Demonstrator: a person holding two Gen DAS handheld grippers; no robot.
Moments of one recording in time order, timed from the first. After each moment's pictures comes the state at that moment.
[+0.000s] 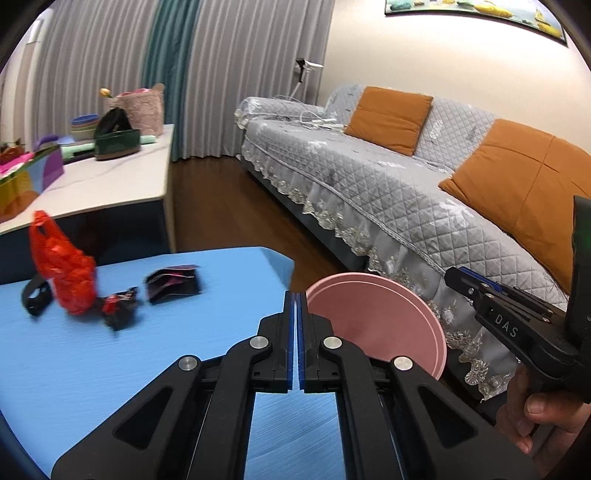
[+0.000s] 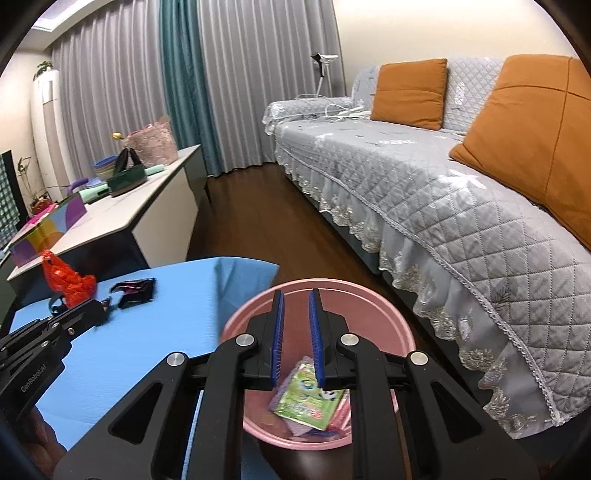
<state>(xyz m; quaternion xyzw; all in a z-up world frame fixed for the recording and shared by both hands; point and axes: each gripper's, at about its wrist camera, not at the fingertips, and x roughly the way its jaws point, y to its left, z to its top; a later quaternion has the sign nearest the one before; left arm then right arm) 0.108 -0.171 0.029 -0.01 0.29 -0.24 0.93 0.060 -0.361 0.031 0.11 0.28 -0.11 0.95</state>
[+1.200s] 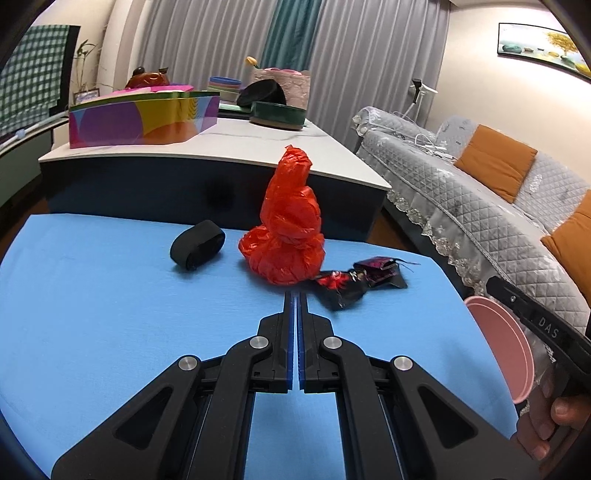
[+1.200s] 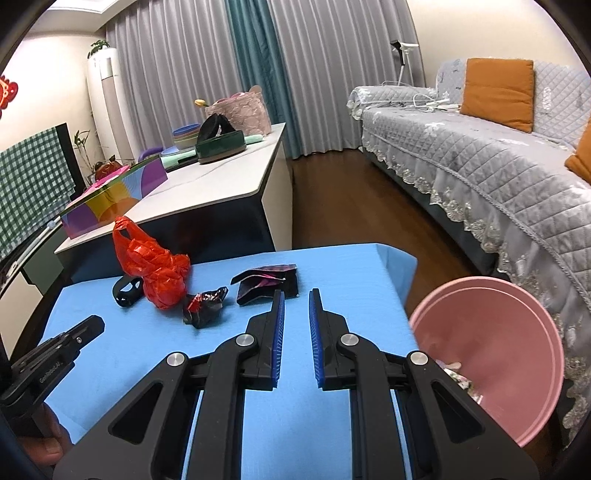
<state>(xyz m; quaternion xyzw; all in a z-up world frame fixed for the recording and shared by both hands) 0.151 0.018 -0.010 -0.09 0.30 -0.07 0.95 0.148 -0.214 0.005 0.10 0.29 0.02 0.95</state>
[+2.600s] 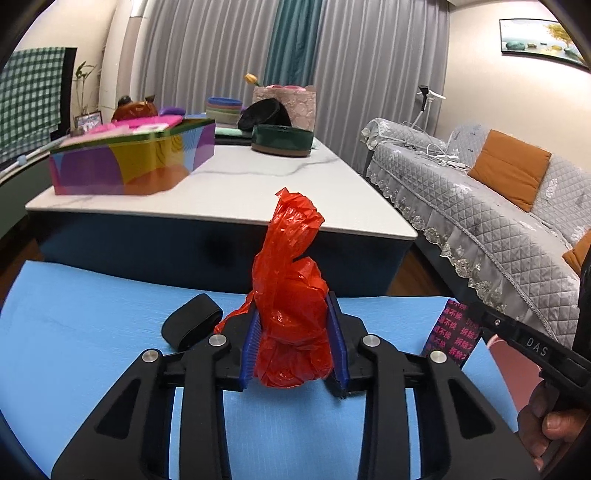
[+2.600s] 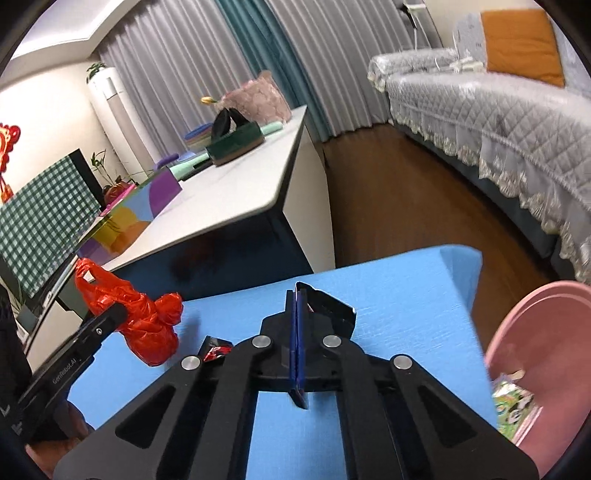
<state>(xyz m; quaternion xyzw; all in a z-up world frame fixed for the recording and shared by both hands) 0.208 0.011 0.021 -0.06 0.28 -0.05 0.96 0.219 -0.222 0.001 0.18 0.31 0.09 0.93</state>
